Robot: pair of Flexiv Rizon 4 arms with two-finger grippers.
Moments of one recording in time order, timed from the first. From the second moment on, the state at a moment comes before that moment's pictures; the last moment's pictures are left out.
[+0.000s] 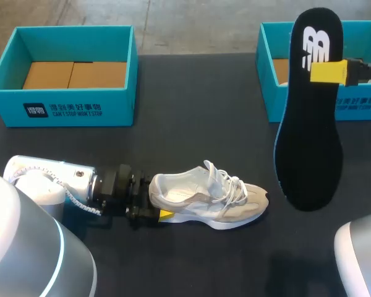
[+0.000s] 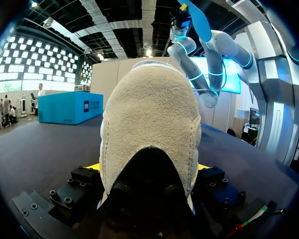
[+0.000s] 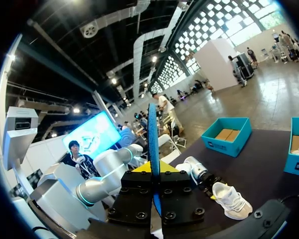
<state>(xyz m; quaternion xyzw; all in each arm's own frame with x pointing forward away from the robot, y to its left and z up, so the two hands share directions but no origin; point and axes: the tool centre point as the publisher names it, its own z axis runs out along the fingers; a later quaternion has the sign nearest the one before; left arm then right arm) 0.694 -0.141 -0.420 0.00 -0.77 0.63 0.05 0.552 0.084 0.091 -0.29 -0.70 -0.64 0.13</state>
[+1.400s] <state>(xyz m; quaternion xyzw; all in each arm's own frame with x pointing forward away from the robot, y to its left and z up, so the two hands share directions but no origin) 0.694 -0.141 -0.420 0.00 -0.77 0.63 0.05 0.581 0.119 0.078 -0.31 -0.68 -0.64 0.17</state>
